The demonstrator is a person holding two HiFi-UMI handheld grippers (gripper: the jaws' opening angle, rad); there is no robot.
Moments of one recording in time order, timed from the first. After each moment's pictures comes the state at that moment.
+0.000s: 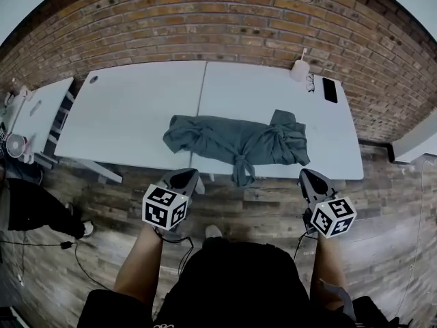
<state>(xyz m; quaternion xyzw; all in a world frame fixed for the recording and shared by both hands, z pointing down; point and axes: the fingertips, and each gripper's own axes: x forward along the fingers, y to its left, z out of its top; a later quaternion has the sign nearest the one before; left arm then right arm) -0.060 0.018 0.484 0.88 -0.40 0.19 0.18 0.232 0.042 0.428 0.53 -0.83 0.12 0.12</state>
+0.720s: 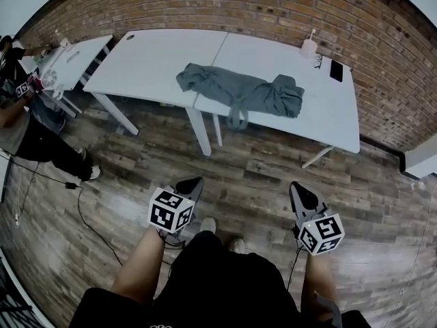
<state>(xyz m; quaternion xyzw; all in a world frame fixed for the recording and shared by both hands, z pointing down) 0.029 0.283 0.507 0.82 -0.47 0.23 0.24 0.278 0.266 0.442 0.43 -0.89 0.10 0.11</state>
